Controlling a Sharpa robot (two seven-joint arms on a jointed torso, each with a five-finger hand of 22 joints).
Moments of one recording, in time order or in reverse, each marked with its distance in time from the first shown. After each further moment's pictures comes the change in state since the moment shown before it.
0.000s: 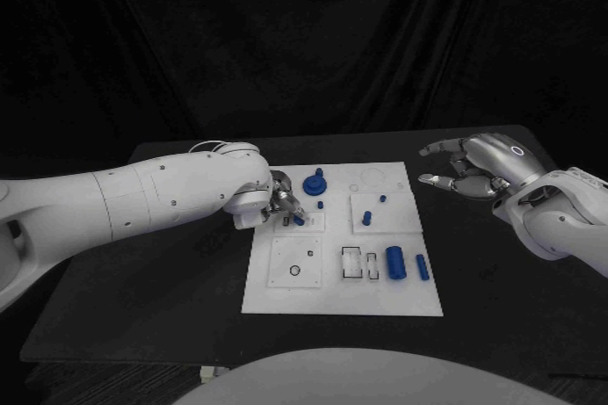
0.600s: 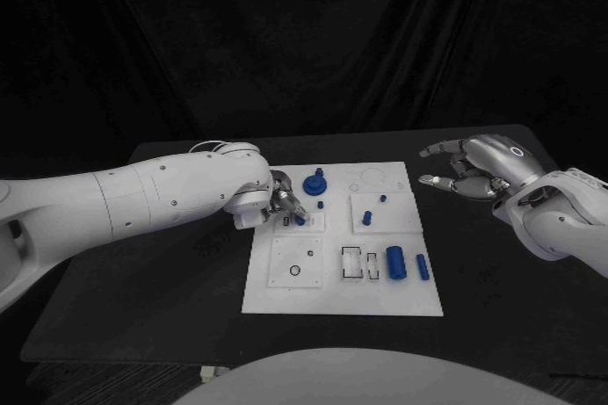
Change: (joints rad) left arm -0.002 0.001 0.001 -0.002 -0.002 -0.001 0.003; left_hand -0.026 -0.002 -0.060 0.029 -0.057 0.006 0.005 -0.024 -0.005 -0.002 0.002 0.000 0.000 0.002 0.006 0.000 0.000 0.000 0.004 0.004 -0.004 0.005; right arm -0.003 0.002 0.000 -0.006 0.004 0.006 -0.001; right_hand 0.000 0.000 0.000 0.000 0.000 0.004 -0.004 0.000 -0.001 0.000 0.000 0.000 0.000 0.000 0.000 0.000 0.000 0.000 0.000 0.000 0.000 0.000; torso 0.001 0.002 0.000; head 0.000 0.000
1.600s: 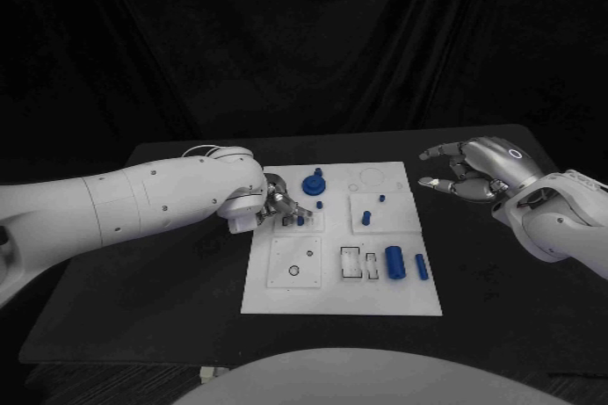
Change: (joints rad) left arm -0.006 -0.041 -0.003 0.043 -0.008 -0.025 0.000; left_hand -0.107 -0.006 -0.258 0.143 -0.111 0.042 -0.022 0.126 0.144 0.002 -0.010 0.000 0.000 -0.002 -0.006 0.000 0.000 0.000 0.029 -0.007 0.006 0.049; right arm -0.008 -0.002 0.000 -0.005 0.001 0.006 0.000; right_hand 0.000 0.000 0.000 0.000 0.003 0.004 0.004 0.000 -0.002 -0.004 0.004 -0.004 0.000 0.000 0.000 0.000 -0.001 0.000 0.000 0.000 -0.006 0.000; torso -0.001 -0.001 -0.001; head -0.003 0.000
